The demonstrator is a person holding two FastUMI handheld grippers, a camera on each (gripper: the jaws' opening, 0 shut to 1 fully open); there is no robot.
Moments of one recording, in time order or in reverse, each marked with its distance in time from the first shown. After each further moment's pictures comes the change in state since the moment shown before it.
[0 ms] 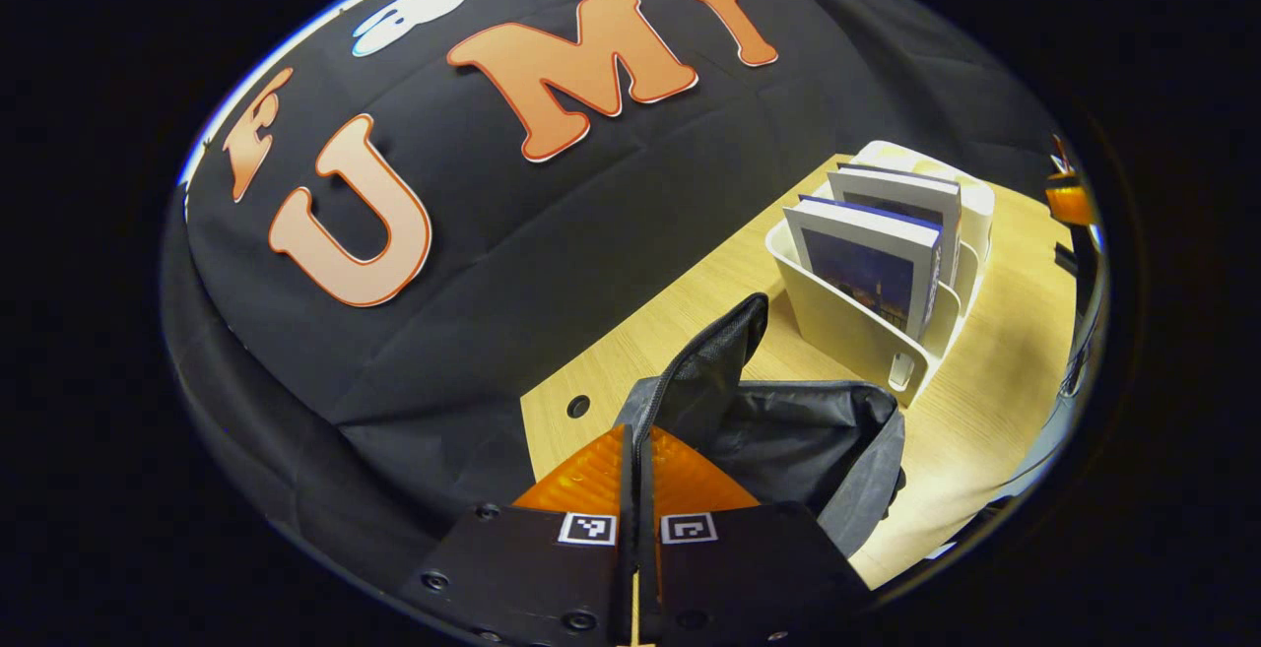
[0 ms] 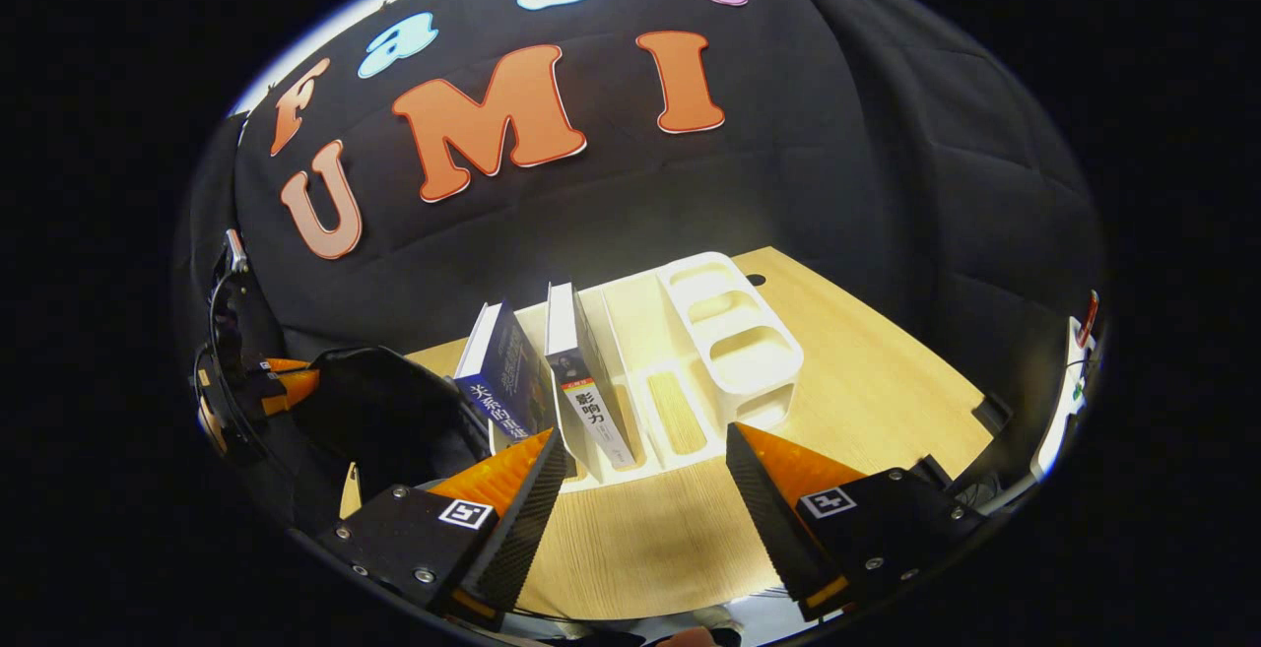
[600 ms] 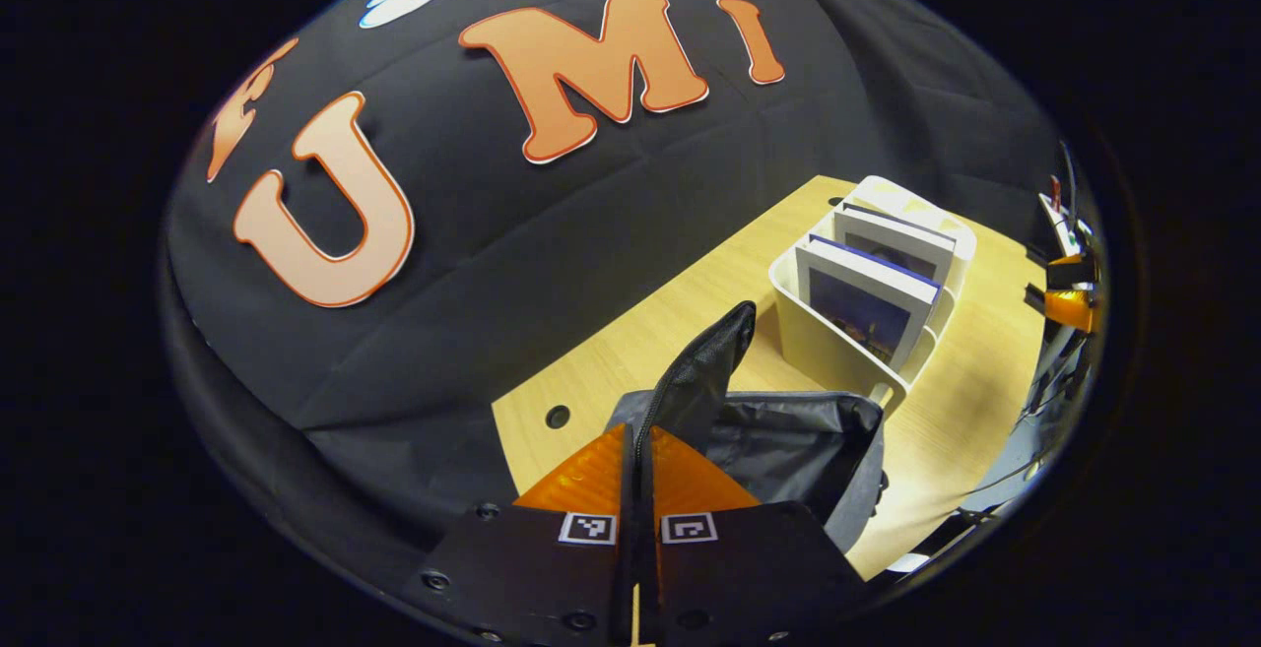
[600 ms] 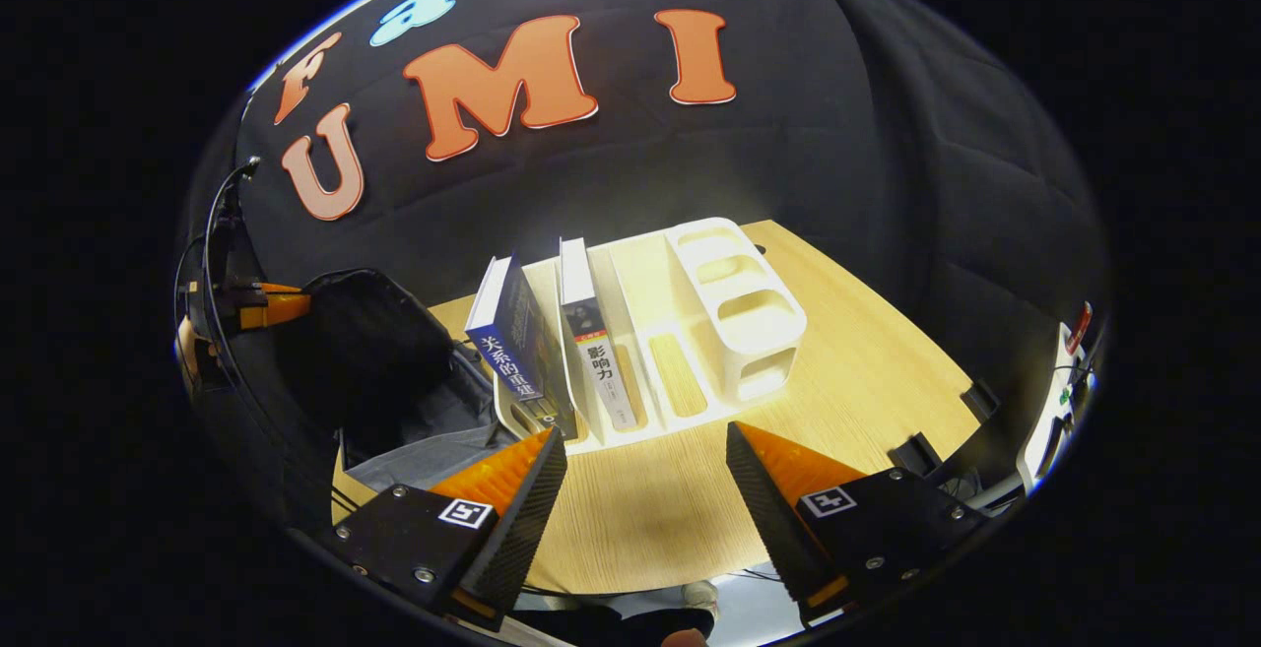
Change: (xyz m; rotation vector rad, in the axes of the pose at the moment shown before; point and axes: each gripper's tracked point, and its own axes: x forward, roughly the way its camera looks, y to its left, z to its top) left arm 0.010 0.039 0.030 -0.055 0.020 -0.185; right arm -0.018 0.018 -0.021 -0.064 0.096 -0.034
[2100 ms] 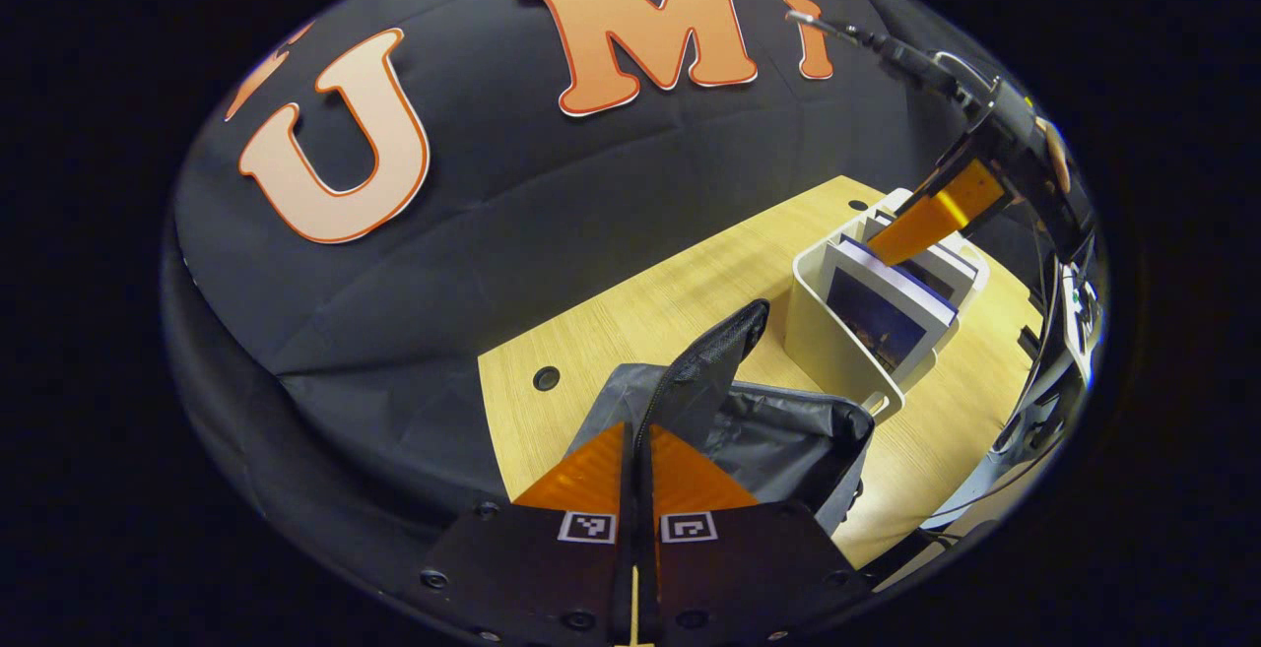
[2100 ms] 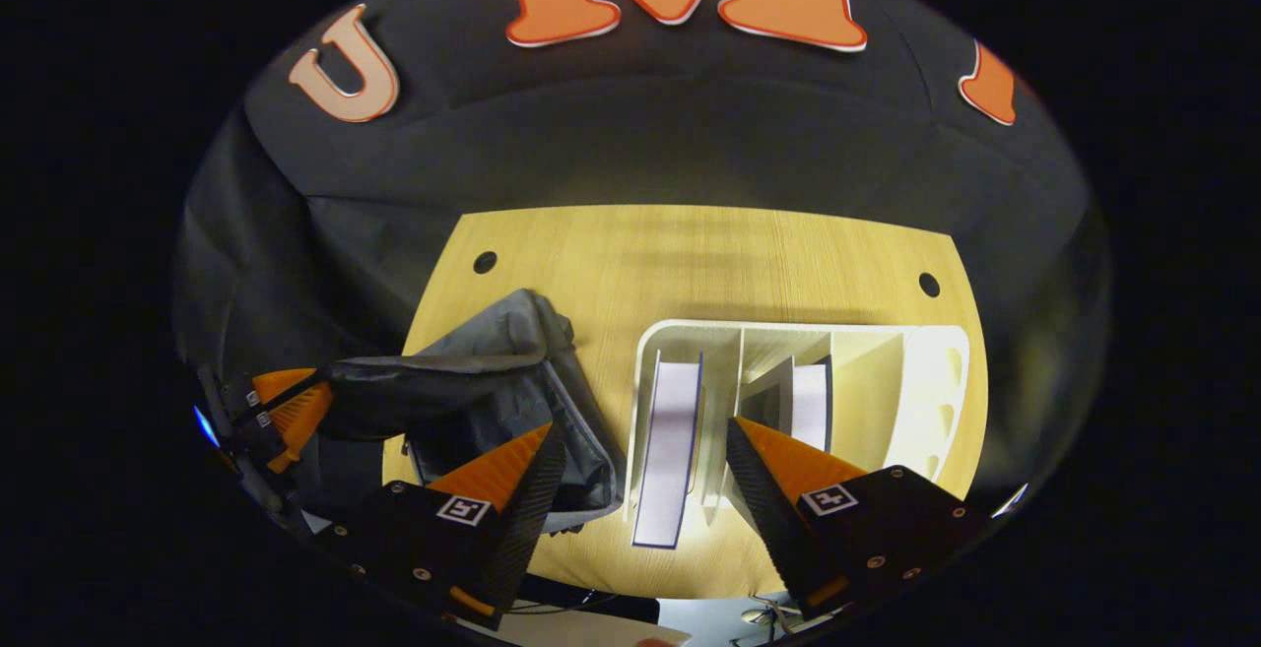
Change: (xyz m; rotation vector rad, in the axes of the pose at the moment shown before) left arm 0.005 0.022 -0.020 -0.136 0.110 -0.001; right arm 0.157 0.173 0.118 -0.282 0.533 0.176
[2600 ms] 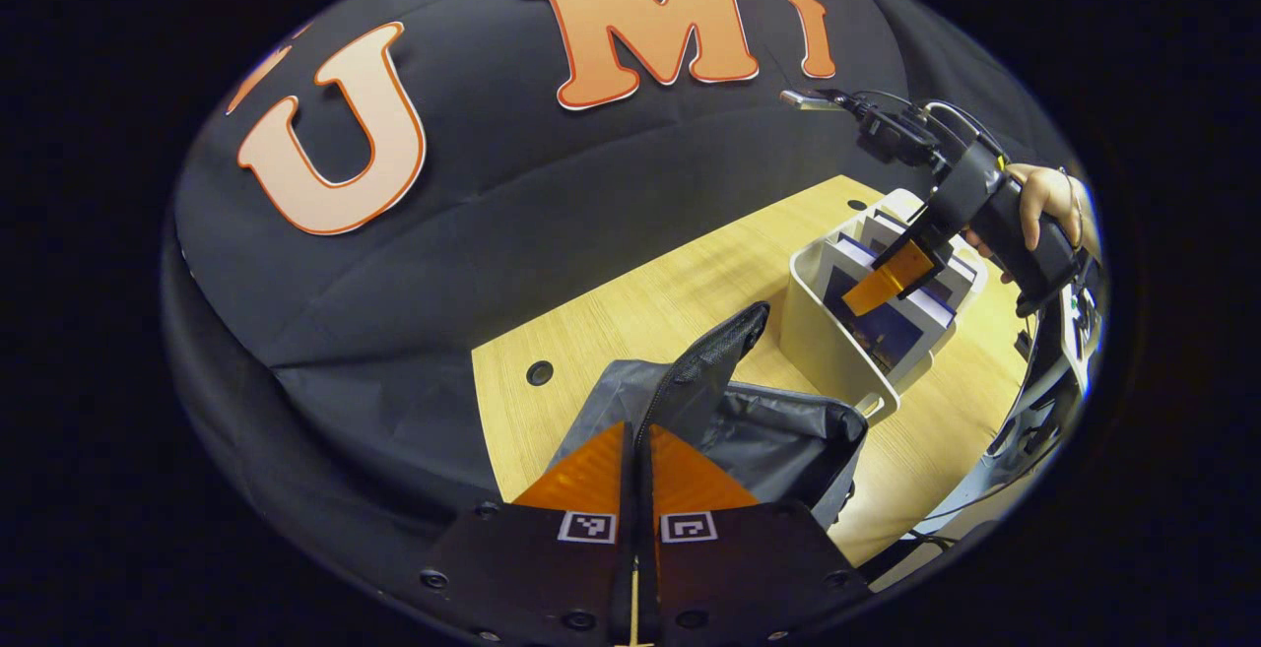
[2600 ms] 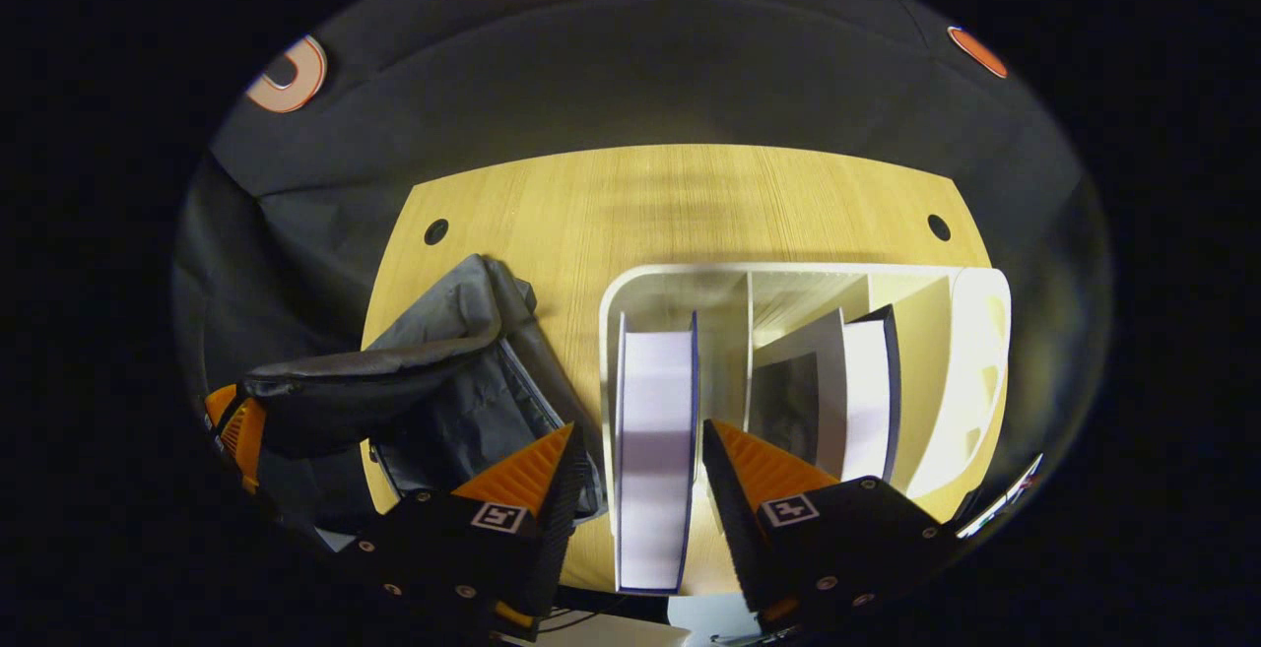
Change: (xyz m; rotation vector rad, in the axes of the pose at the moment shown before) left arm 0.003 -0.004 -0.002 -0.008 0.017 -0.011; right arm 0.060 -0.015 -0.030 0.062 0.110 -0.053
